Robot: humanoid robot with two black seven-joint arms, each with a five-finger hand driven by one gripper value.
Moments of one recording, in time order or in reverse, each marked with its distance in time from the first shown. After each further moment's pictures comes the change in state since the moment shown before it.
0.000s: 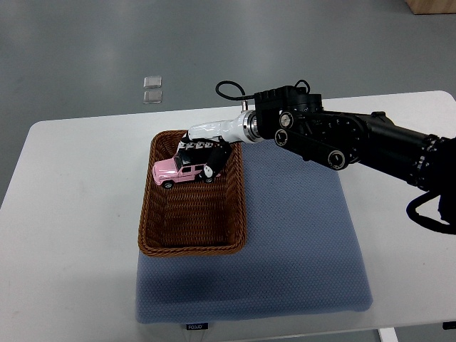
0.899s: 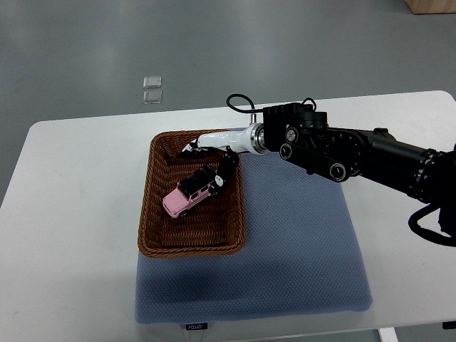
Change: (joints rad) left arm 0.000 0.000 -0.003 0.008 -0.001 0.000 0.000; right arm -0.048 0.001 0.006 -0.016 0.013 -0.049 0.013
